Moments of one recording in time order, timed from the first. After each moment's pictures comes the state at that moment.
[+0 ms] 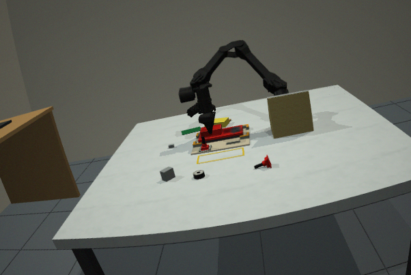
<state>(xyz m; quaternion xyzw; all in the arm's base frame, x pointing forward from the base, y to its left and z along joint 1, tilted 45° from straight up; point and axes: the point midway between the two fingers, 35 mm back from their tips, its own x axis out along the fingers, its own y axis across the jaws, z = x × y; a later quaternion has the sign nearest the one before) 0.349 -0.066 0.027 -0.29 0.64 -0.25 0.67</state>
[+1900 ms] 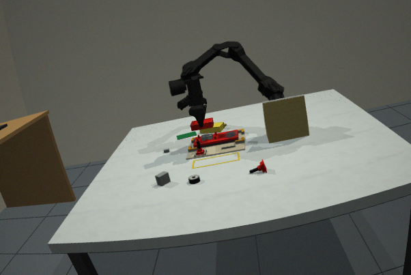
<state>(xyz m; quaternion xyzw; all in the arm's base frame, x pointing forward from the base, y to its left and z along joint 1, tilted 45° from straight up) 0.347 0.005 0.048 -0.29 0.64 -0.24 0.67</state>
